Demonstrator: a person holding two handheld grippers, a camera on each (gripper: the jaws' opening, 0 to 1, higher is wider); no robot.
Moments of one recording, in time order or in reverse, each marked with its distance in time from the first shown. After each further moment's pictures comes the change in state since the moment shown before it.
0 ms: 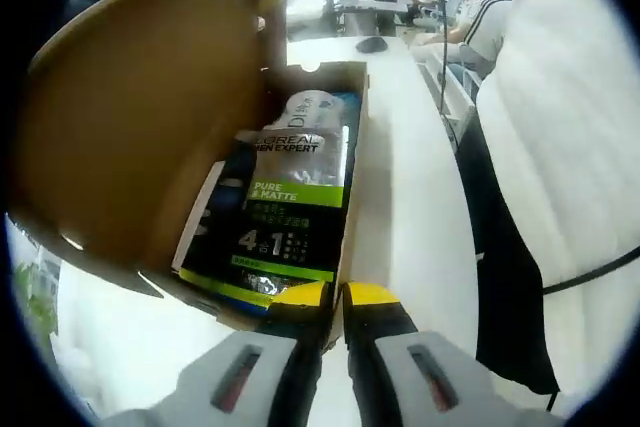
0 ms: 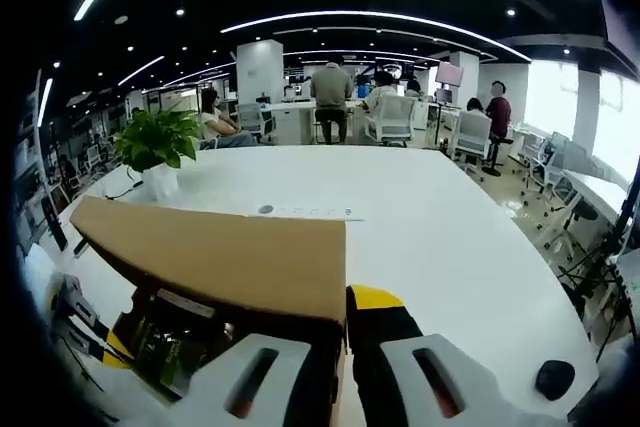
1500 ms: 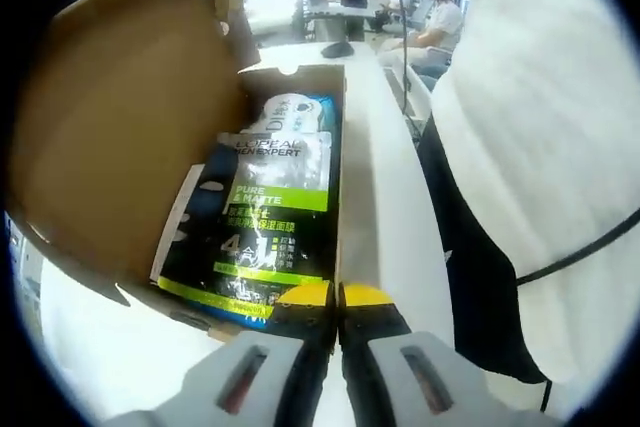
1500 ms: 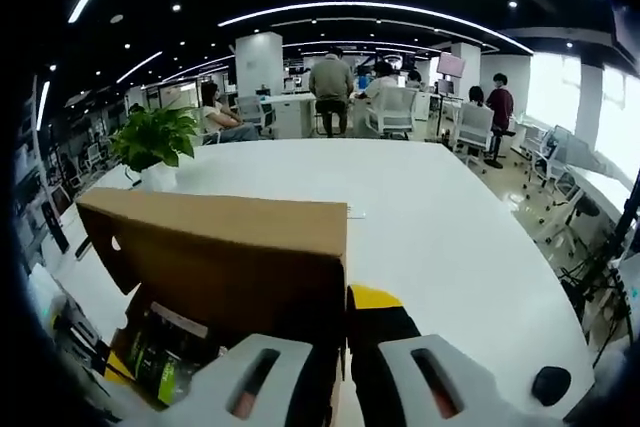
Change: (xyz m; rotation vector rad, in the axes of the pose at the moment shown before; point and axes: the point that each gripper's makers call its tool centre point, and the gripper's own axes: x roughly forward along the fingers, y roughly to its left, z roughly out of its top) left arm 0.000 -0.027 -0.002 0.042 -0.032 -0.133; right arm 0.010 -0.004 0.010 -0.009 0.041 0.011
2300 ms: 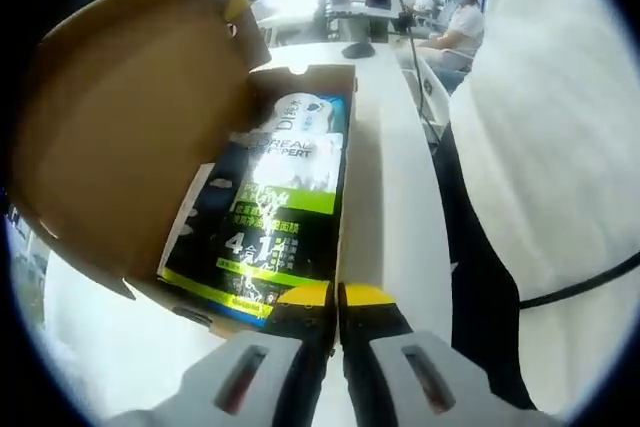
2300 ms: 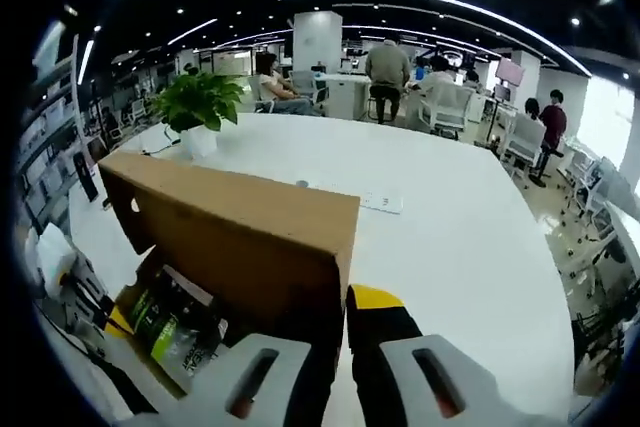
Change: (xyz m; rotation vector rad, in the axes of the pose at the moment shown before) left arm 0.002 0.001 0.001 -0.070 0.006 0.077; right arm 0.013 0.012 0.002 -0.164 0.110 0.211
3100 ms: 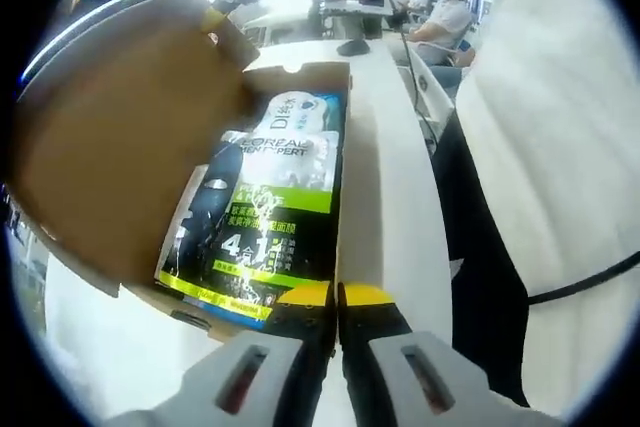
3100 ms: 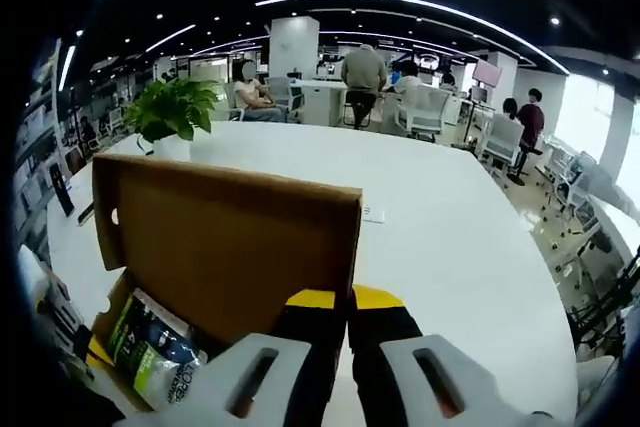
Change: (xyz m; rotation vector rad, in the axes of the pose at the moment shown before) left arm 0.002 -0.004 -0.001 0.042 0.016 -0.002; right arm 0.026 -0.009 0.008 0.051 -0.062 -0.133
